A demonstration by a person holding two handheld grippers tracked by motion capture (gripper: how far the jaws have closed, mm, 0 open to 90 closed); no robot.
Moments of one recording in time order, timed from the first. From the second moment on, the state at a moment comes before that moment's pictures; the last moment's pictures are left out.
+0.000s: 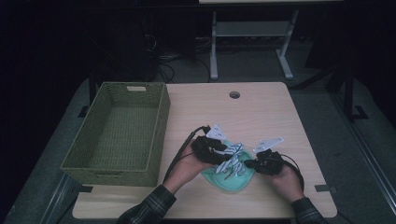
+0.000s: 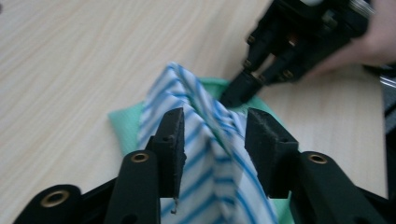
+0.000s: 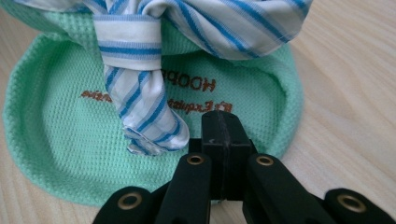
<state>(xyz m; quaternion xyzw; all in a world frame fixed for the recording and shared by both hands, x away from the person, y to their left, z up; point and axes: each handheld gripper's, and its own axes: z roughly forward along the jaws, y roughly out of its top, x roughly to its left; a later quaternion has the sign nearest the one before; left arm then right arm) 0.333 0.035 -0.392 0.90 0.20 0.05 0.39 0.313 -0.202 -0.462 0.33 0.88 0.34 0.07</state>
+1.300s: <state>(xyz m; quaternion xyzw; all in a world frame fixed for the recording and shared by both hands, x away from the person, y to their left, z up) 0.346 0.045 -0.382 0.89 0.24 0.05 0.39 0.298 -0.199 -0.448 0.30 0.88 0.36 0.07</state>
